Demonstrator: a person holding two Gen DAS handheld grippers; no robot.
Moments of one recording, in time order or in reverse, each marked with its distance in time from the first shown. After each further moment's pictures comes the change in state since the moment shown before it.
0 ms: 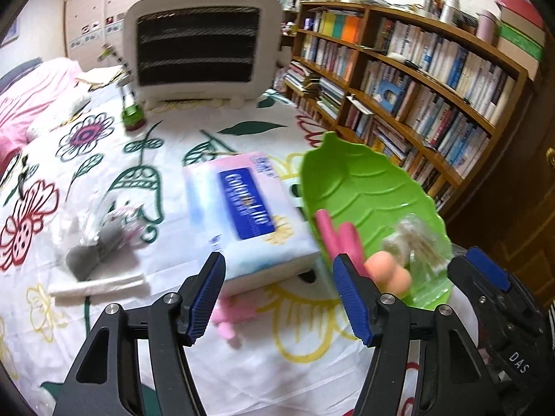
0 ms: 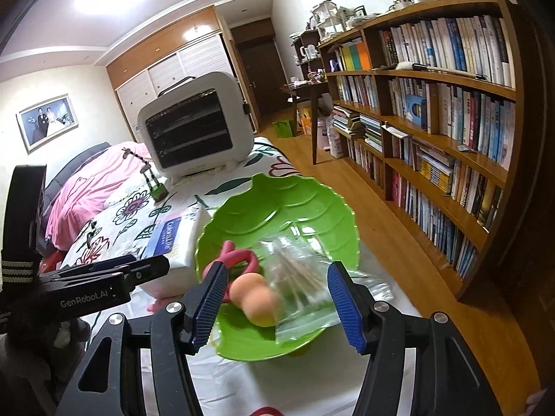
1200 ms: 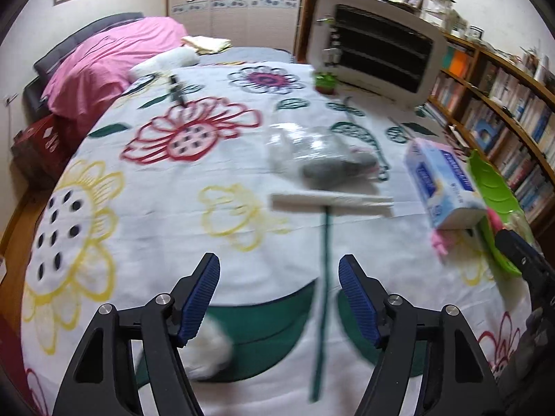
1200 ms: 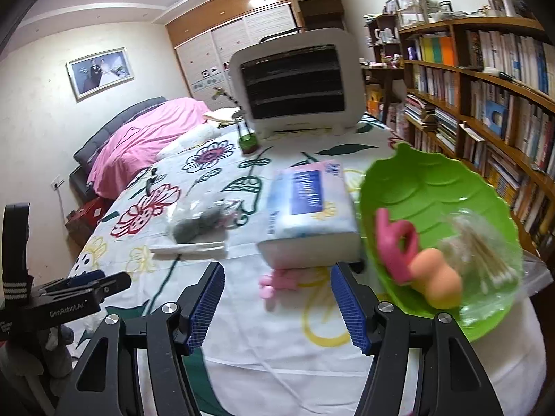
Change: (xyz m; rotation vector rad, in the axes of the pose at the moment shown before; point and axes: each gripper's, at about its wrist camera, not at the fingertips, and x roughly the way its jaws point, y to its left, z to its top) left arm -0.094 0.179 -0.101 -0.280 -0.010 0.294; right arm 0.027 0.123 -0.028 -0.167 0.120 0.197
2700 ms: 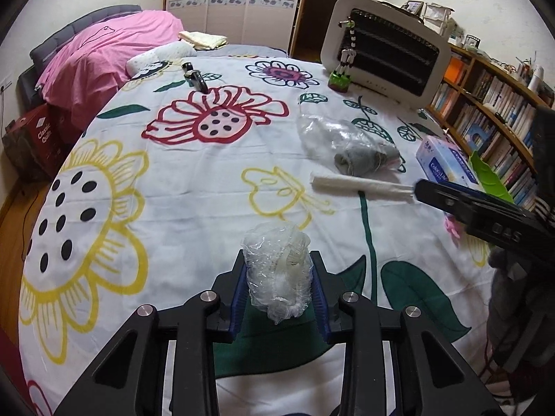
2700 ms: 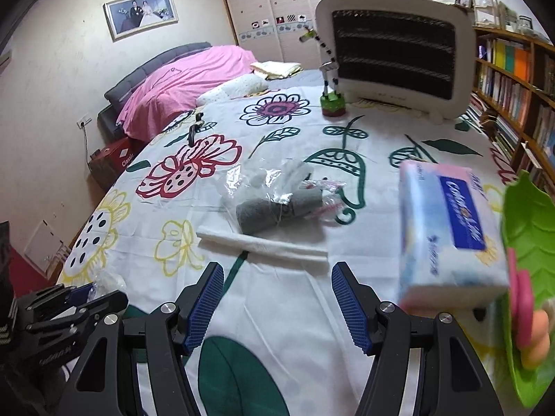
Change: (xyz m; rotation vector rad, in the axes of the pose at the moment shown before) left arm 0.000 0.047 -0.012 -0.008 -0.004 -0.080; right arm 0.085 0.091 0.022 -0.180 0.193 0.104
